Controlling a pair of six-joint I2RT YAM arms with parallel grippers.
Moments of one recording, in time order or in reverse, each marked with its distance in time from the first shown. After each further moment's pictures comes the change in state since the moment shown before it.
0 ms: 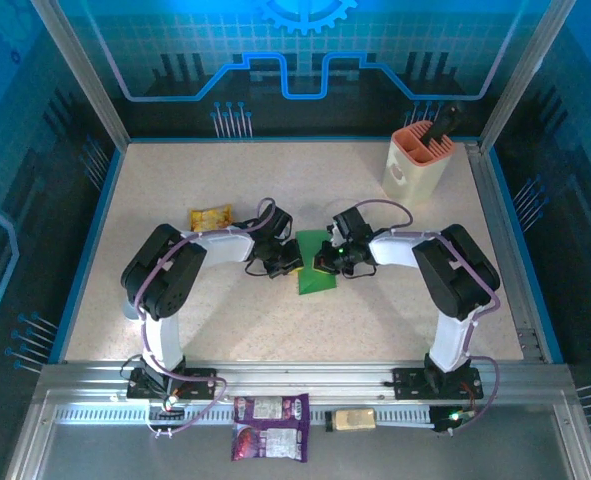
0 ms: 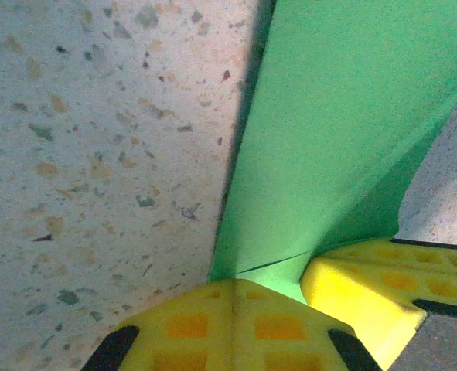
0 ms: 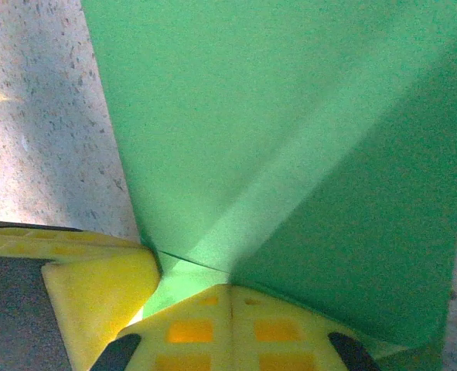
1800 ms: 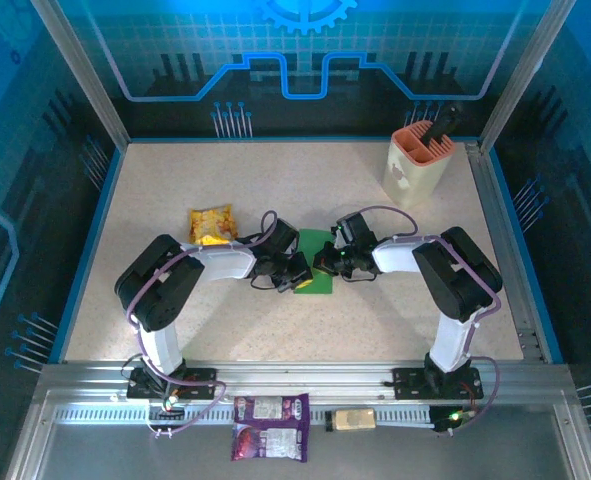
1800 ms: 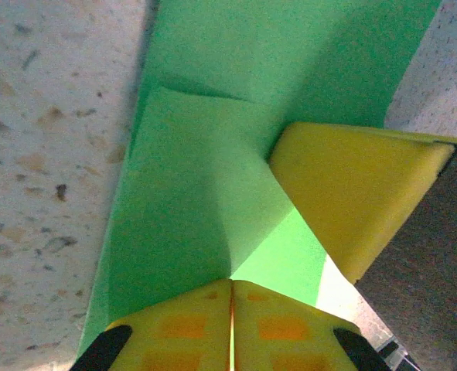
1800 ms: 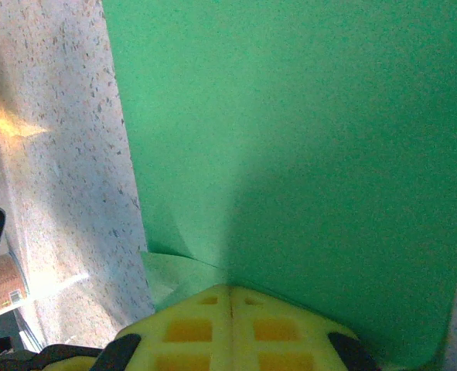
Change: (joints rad) left arm -0.100 -0.081 -0.124 0.121 0.033 -0.161; right arm -0.002 -0.013 -0.090 0.178 -0.003 0.123
